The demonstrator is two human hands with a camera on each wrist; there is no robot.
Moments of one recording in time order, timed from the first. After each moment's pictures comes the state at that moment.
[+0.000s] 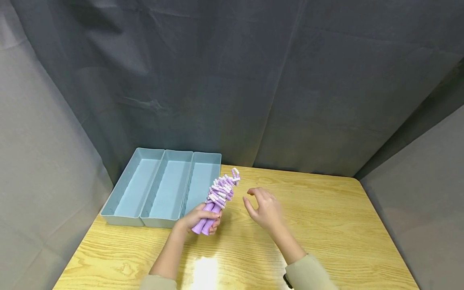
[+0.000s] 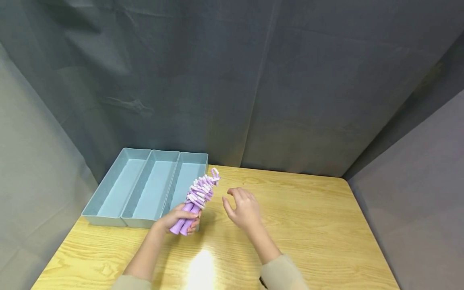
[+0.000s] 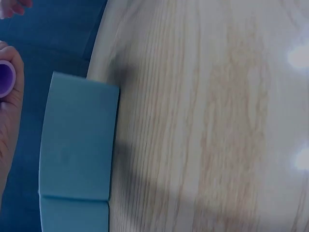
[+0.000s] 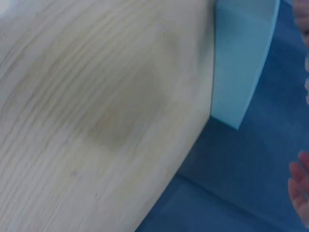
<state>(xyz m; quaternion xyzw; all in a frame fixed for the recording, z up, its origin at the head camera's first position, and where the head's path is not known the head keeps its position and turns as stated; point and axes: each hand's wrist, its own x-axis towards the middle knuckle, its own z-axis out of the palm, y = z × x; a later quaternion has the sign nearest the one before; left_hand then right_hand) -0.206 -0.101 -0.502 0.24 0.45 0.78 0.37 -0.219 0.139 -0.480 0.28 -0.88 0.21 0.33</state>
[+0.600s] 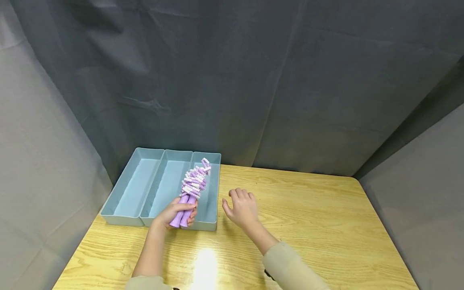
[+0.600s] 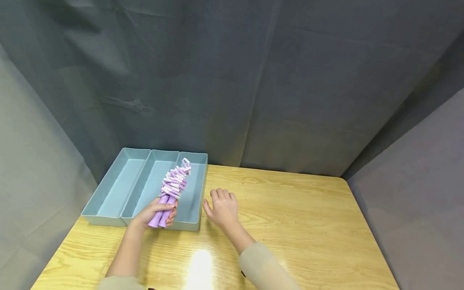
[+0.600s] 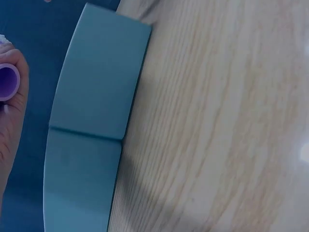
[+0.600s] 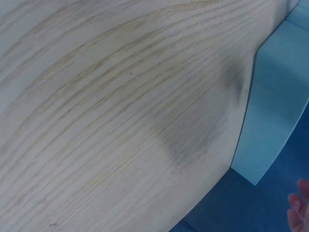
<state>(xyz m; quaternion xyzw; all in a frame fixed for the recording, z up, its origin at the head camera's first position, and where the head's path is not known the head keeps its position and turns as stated) -0.210 -0.159 -0.498 0.20 0.46 0.81 0.30 -0.233 0.085 -0.518 0.23 -0.91 0.08 0.34</state>
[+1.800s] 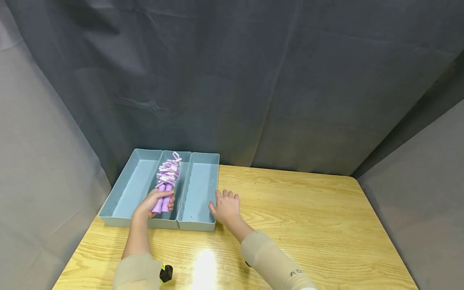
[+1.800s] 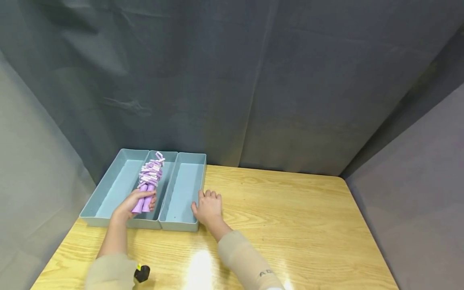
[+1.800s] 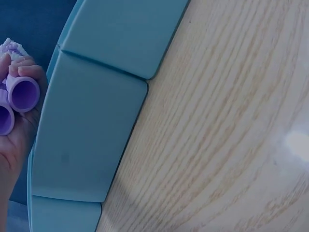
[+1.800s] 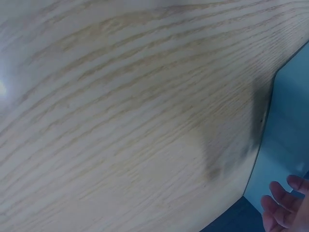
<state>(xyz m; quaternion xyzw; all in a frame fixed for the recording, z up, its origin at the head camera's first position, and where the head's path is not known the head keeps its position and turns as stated) -0.243 -0.226 -0.515 0.06 0.54 0.81 0.23 -0.250 0.033 -0.540 0.14 -0.99 -0.02 0.05</state>
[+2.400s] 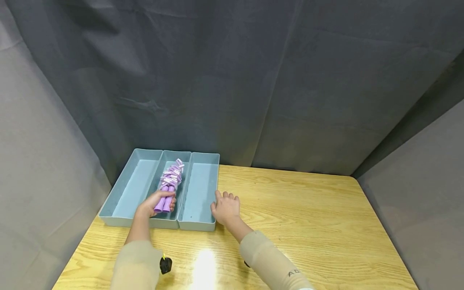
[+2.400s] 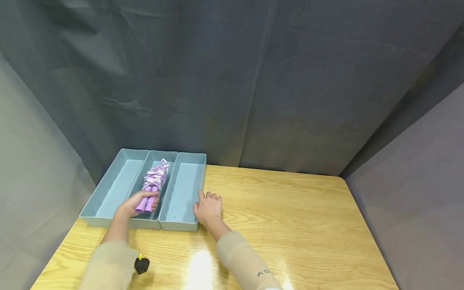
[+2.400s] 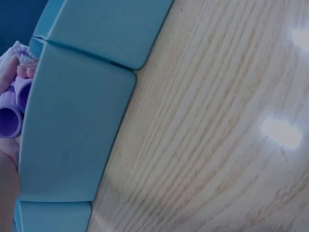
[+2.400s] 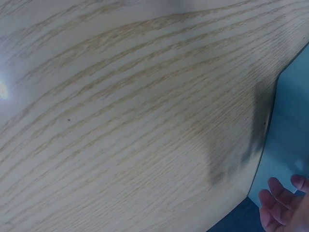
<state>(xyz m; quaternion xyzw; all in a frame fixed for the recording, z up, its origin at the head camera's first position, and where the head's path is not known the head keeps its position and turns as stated) -0.265 -0.231 -0.536 0.00 0.52 0.79 0.32 -0.253 0.032 -0.546 0.12 -0.99 0.02 0.02</state>
